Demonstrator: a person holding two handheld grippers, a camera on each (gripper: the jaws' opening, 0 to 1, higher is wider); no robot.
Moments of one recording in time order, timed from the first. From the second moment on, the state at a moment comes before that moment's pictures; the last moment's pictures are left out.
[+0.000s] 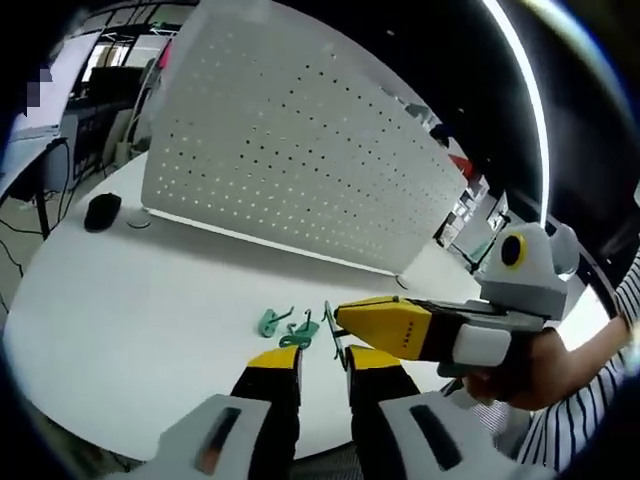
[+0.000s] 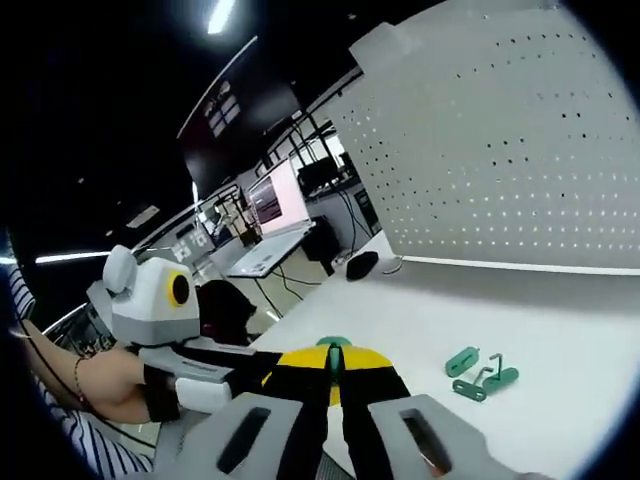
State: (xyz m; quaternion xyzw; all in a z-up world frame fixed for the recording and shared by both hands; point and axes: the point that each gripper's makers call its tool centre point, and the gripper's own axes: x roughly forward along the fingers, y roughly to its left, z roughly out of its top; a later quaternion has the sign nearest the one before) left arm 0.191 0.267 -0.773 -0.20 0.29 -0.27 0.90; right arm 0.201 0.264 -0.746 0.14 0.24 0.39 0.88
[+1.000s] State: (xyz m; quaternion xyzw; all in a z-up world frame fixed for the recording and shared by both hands) left arm 0.184 0.257 -0.767 -0.25 0.30 -0.29 0.87; right arm 0.196 0.264 -0.741 0.11 0.22 0.40 0.88
